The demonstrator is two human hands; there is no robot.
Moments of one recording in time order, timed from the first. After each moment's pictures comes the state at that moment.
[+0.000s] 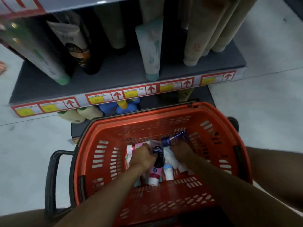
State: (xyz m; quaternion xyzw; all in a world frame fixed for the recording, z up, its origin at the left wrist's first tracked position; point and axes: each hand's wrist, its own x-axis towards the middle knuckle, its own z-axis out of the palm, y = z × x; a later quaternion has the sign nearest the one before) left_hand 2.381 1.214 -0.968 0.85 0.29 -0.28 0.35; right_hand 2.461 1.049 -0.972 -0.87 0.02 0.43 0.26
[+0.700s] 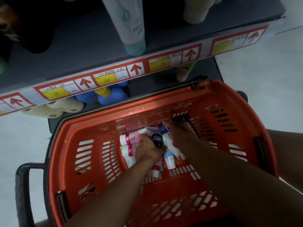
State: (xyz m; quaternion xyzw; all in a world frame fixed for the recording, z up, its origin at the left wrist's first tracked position) left_hand 2.394 1.183 -1.036 0.81 0.37 -0.33 0.31; right_hand 2.481 1.078 -1.041 -0.63 0.39 0.39 0.56
